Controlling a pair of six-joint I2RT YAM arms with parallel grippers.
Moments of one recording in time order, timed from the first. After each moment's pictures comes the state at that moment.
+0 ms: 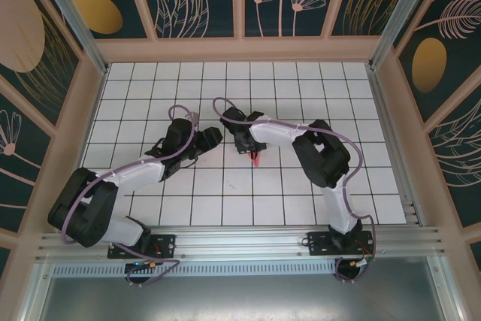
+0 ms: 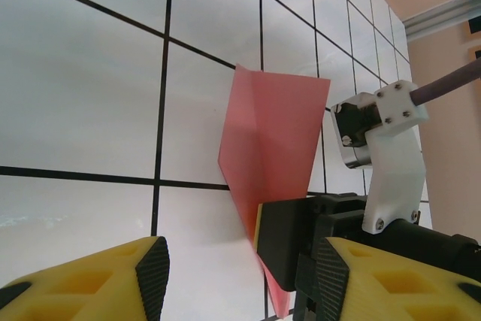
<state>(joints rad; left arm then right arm) -0.51 1.41 0.61 0.23 0.18 -0.91 0.81 2.10 1.49 -0.76 0.29 0.63</state>
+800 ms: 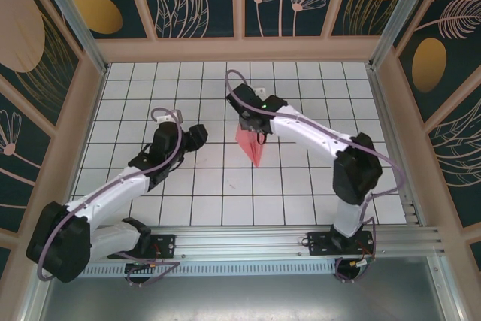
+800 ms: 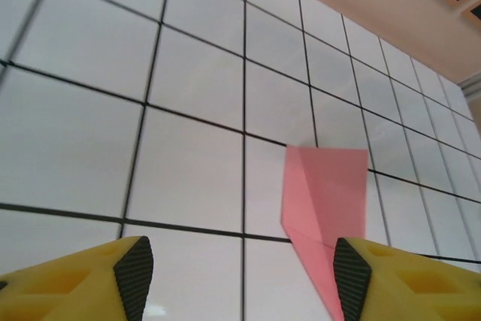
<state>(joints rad) -0.51 1.12 0.58 0.03 -0.15 -0.72 0.82 1.75 1.53 -0.82 0.47 0.61</state>
